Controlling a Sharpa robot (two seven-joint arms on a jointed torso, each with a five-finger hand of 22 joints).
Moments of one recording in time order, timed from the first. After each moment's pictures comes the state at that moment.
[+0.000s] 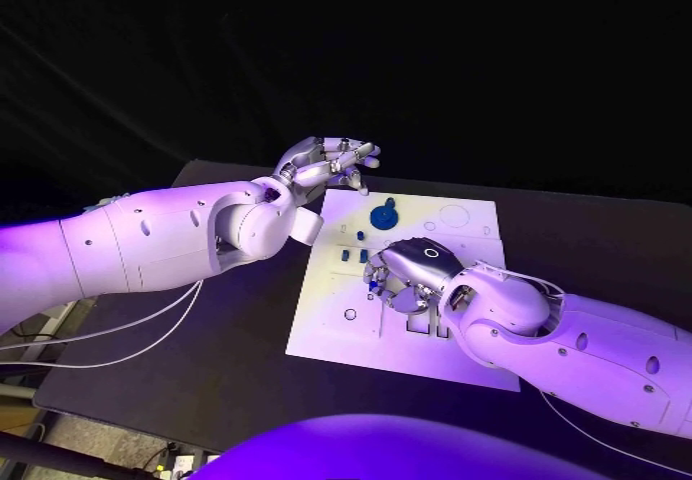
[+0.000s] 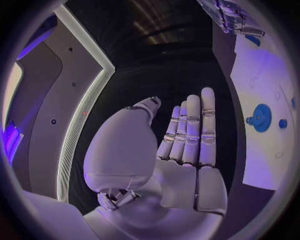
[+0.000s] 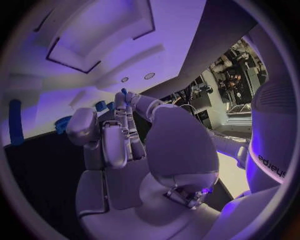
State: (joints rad) left arm 1.15 -0.88 -0.01 1.50 -0.06 -0.18 0.45; left_hand 1.35 -0.15 0.31 0.27 0.25 0.83 0.20 0.27 0.31 0.89 0.14 0.48 0.20 1.00 0.07 1.05 0.44 0.17 0.98 0.16 0.78 0.48; right arm 1.10 -0.55 -0.14 1.57 -1.72 -0.34 -0.12; right_hand 1.29 -0.12 0.63 -0.02 0.12 1.00 0.13 0.36 0.30 1.21 0.06 0.26 0.18 1.46 -0.01 1.36 1.21 0.12 1.30 0.09 1.18 1.10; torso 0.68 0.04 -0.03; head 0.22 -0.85
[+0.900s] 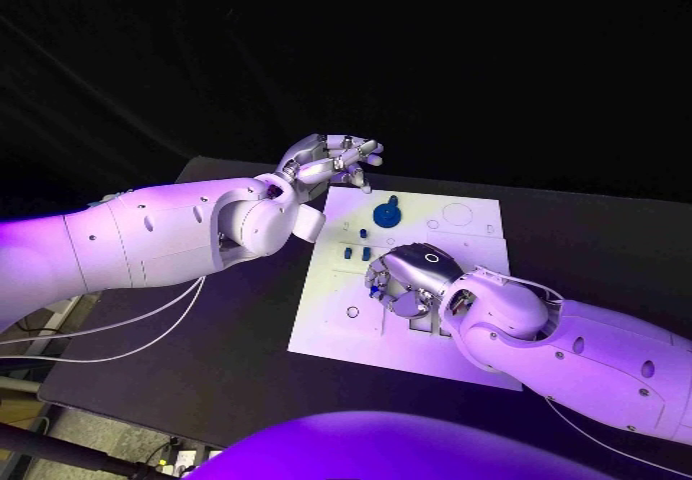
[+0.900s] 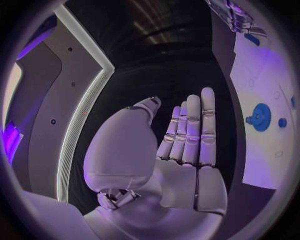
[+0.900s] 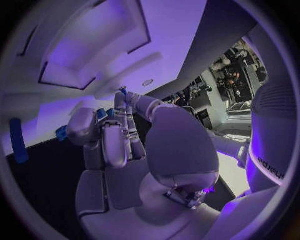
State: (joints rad) left arm 1.15 -0.88 -0.01 1.49 -0.06 -0.18 0.45; left_hand 1.35 -0.15 0.31 0.27 0.25 0.82 0.20 0.27 0.31 0.88 0.14 0.48 0.20 1.00 0.07 1.05 0.44 0.17 0.98 0.16 0.78 0.48; right arm 1.08 -0.54 -0.15 1.55 -1.71 -0.34 -0.11; right_hand 1.29 -0.12 0.63 -0.03 0.13 1.00 0.13 0.36 0.30 1.21 0.06 0.26 0.18 1.46 -0.01 1.36 1.21 0.12 1.30 0.09 1.18 1.10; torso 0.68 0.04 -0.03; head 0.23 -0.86
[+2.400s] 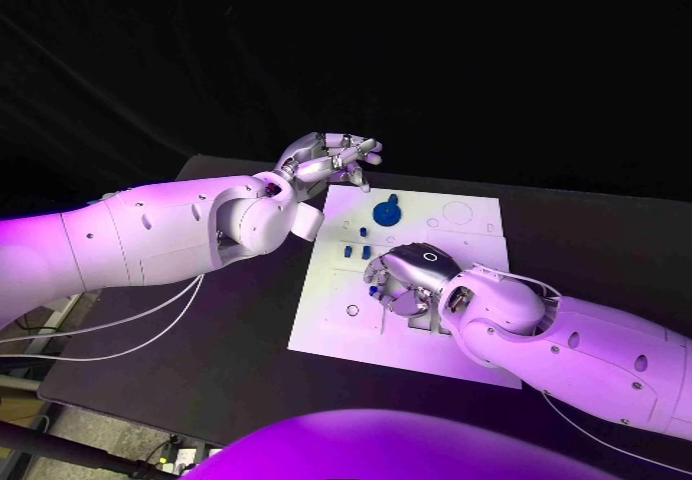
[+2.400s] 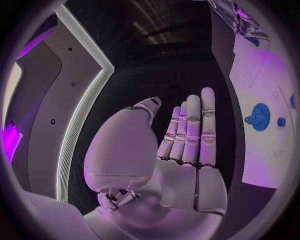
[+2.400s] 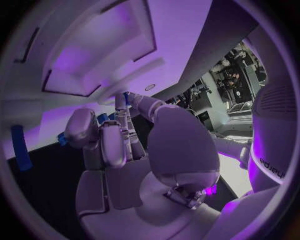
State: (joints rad) left arm 1.15 -0.89 -0.01 1.50 -0.06 -0.17 0.44; left_hand 1.36 -0.14 0.31 0.27 0.25 0.82 0.20 0.27 0.31 0.88 0.14 0.48 0.20 0.99 0.07 1.05 0.44 0.17 0.98 0.16 0.78 0.47; right arm 1.08 -0.53 -0.15 1.52 -1.70 -0.32 -0.10; right_hand 1.23 -0.18 0.60 -0.02 0.16 0.88 0.18 0.28 0.29 1.17 0.09 0.22 0.19 1.47 0.00 1.35 1.17 0.11 1.31 0.11 1.20 1.13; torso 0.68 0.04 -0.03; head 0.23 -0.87
